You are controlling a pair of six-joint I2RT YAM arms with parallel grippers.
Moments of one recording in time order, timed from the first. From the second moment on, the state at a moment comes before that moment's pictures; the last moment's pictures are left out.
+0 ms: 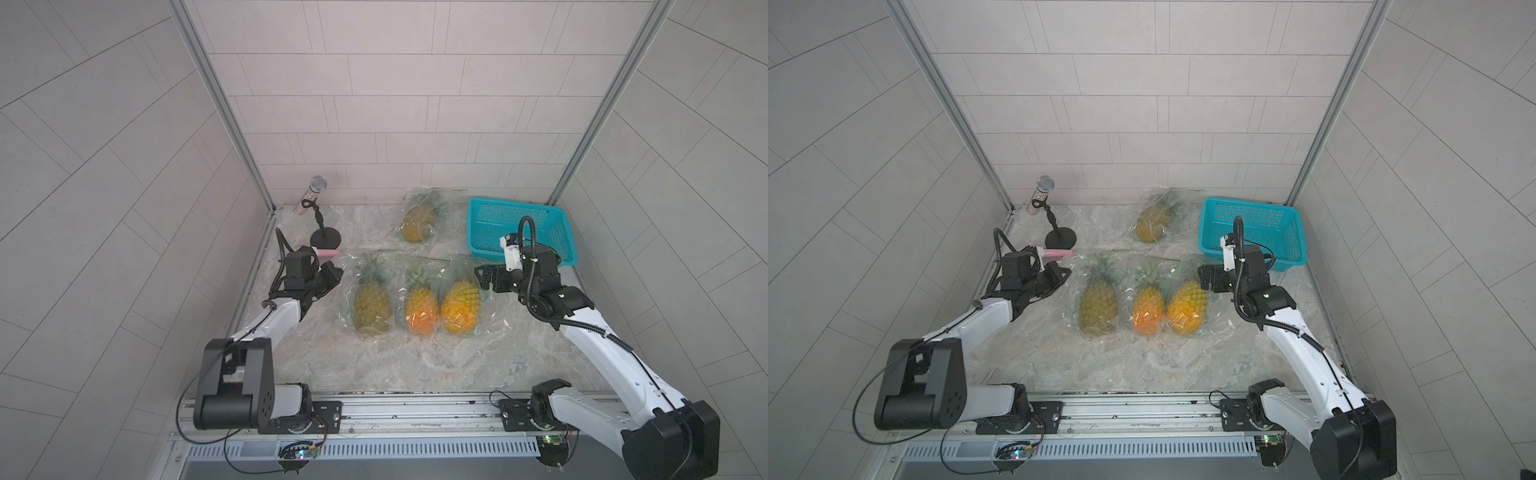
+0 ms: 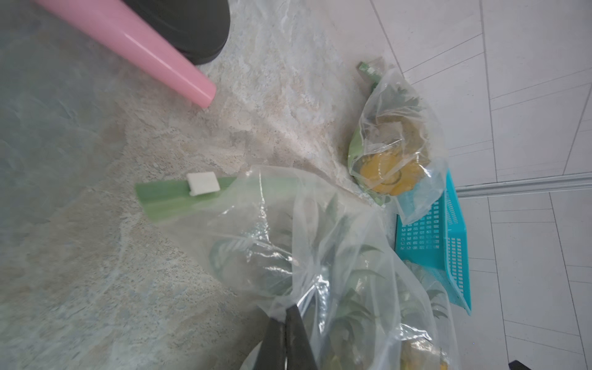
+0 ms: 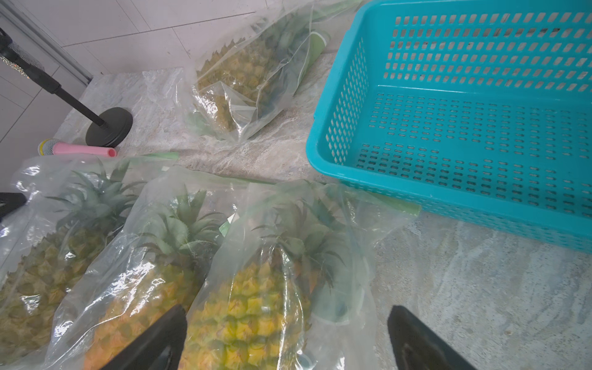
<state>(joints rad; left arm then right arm) 0.01 1.29 0.65 0.00 0.44 -0.70 0.23 1.04 0.83 -0.43 -0.09 0.21</state>
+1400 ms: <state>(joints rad) -0.19 1.18 1.08 -0.58 0.75 -0.07 0.34 1.33 1.09 -0.34 -0.81 -0.08</state>
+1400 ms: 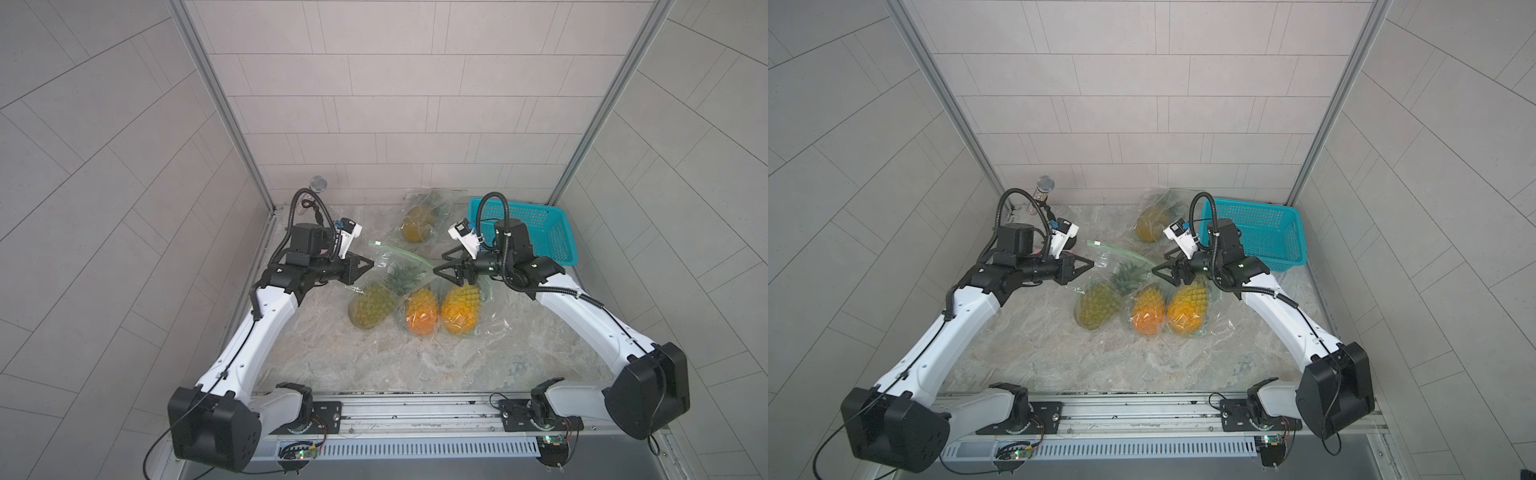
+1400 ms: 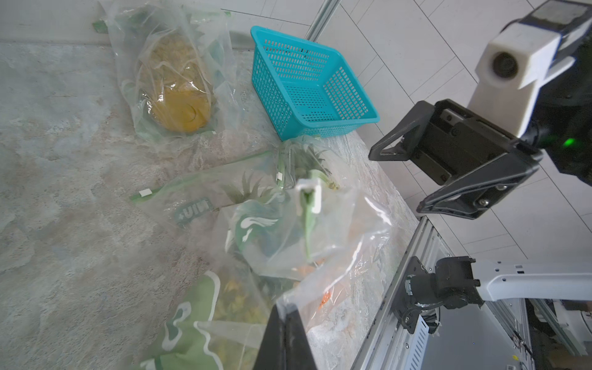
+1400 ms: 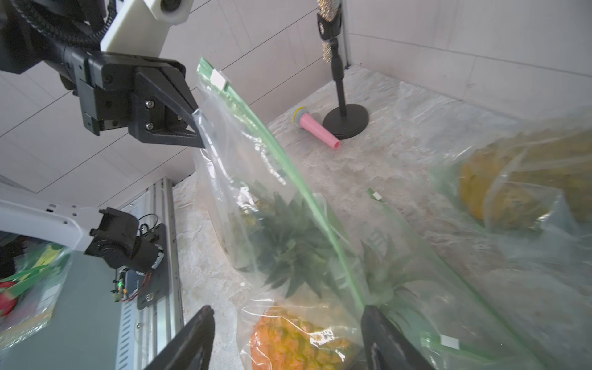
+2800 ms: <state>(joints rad) -0.19 1.13 1.04 -0.58 0.88 -0.03 0.35 1.65 1.34 -0.45 -0.88 -0.20</state>
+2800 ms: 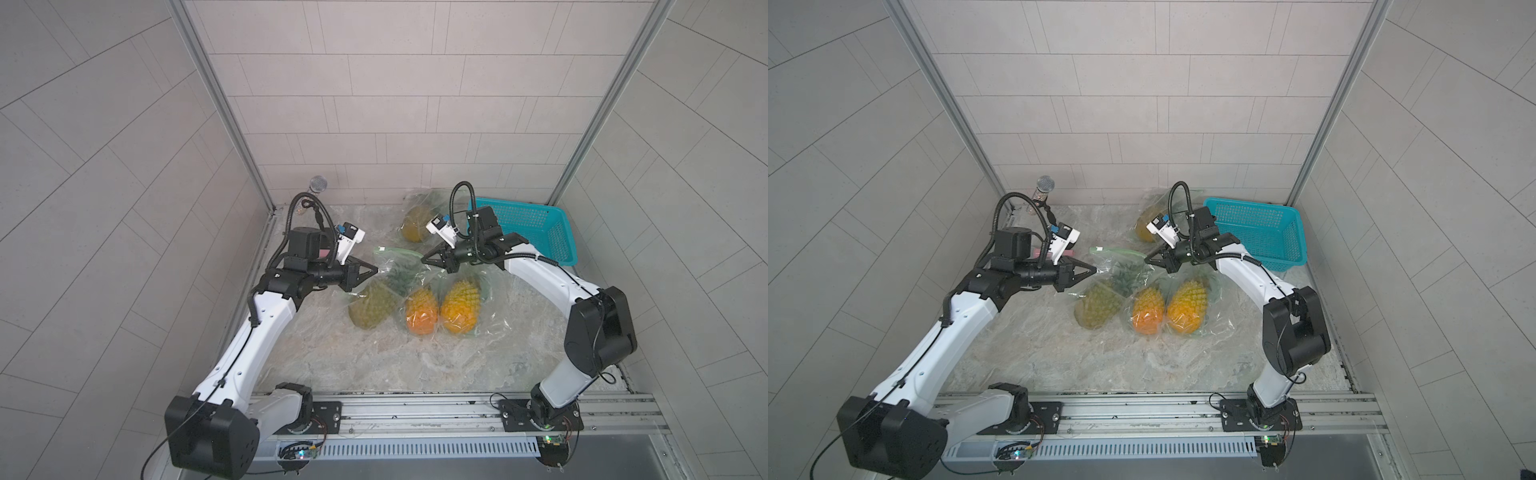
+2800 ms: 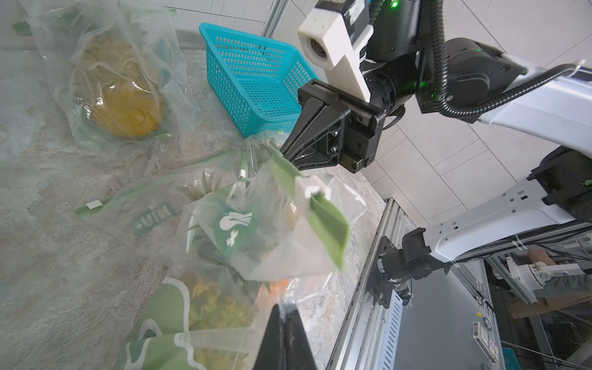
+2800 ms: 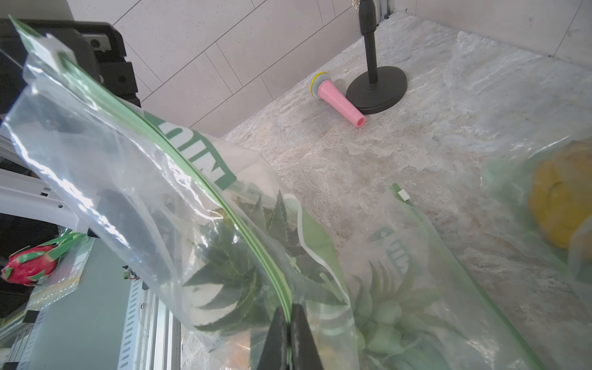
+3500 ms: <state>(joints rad) 0.07 0.88 1.01 -0.56 0.86 -0.14 0.51 1.58 1.57 -0.76 -0.71 -0.32</state>
